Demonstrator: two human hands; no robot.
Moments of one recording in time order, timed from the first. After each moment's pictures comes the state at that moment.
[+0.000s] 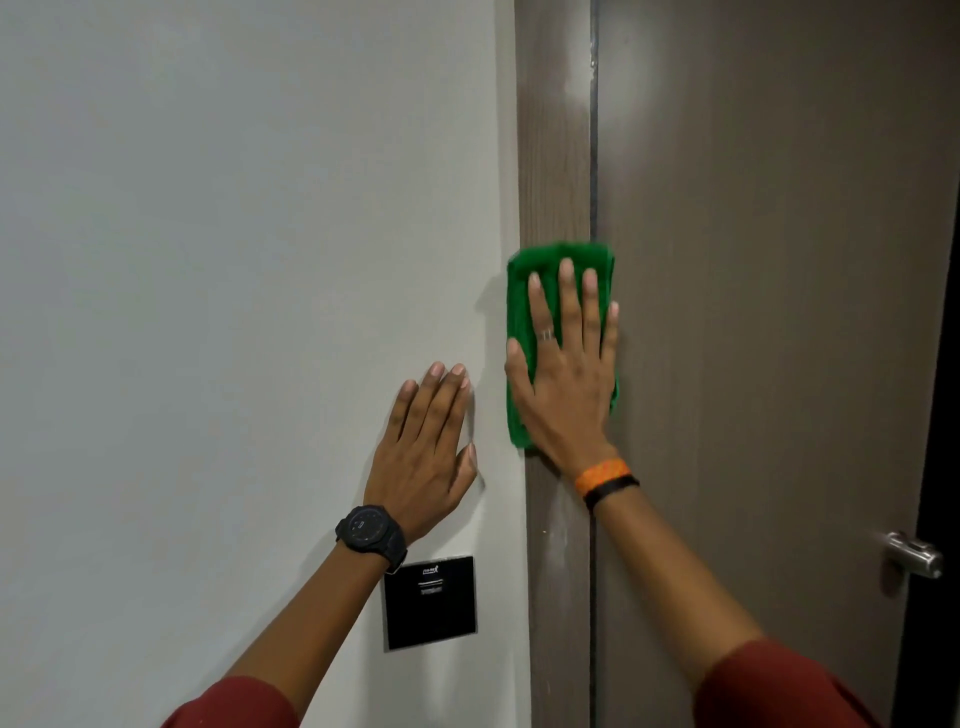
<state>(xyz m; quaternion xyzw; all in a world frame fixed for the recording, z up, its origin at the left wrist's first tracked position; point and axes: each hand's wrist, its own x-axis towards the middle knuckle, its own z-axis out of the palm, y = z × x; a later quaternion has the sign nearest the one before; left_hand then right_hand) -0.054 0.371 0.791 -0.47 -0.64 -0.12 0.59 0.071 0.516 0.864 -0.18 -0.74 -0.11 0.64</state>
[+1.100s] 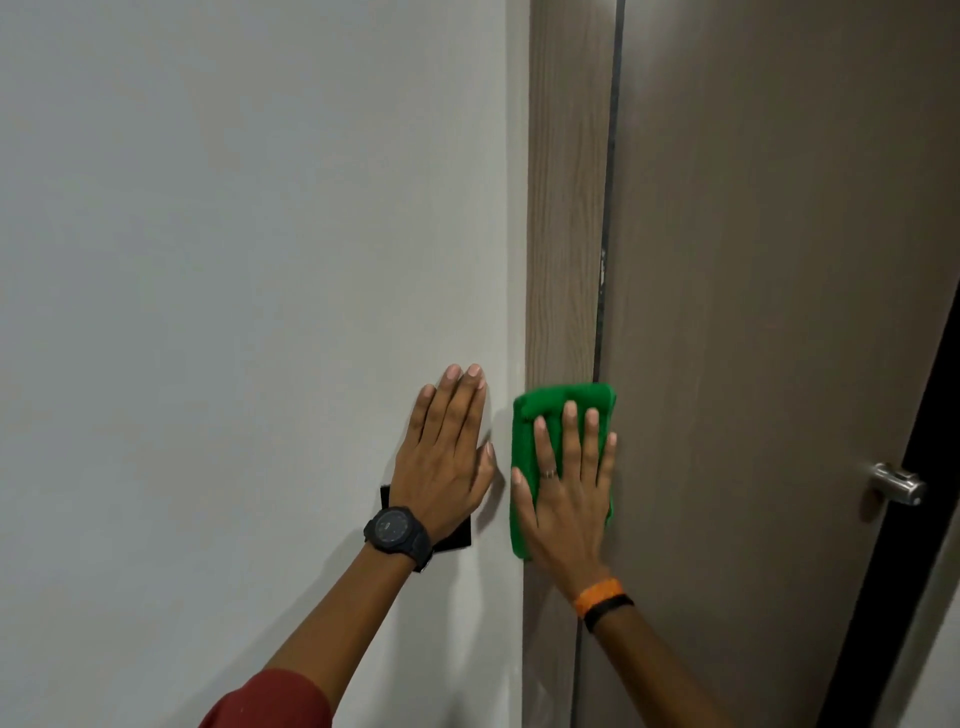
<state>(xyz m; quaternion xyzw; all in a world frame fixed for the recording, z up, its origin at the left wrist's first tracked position) -0.026 0.381 0.705 -0.47 -0.68 -0.16 0.54 0.081 0.511 0.641 -0.19 -0.79 -0.06 0.58</state>
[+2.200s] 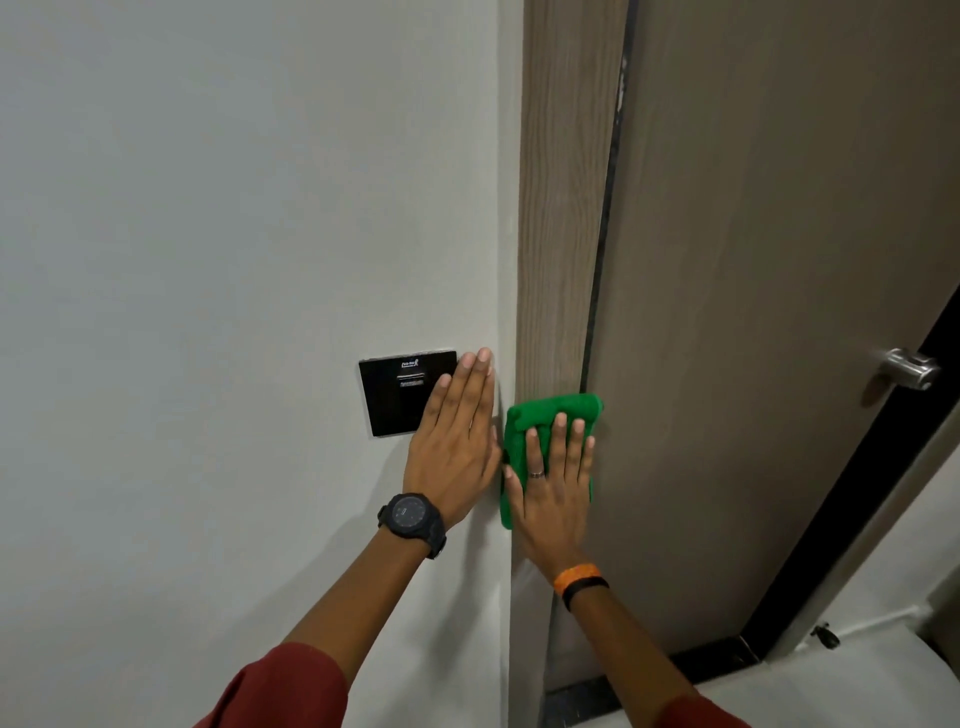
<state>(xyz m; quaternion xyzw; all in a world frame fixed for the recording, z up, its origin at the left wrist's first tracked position) 0.016 0.377 0.592 -0.46 -0.76 -0.07 0.46 0.100 0.495 0.482 -0.22 -0.84 -0.02 0.50</state>
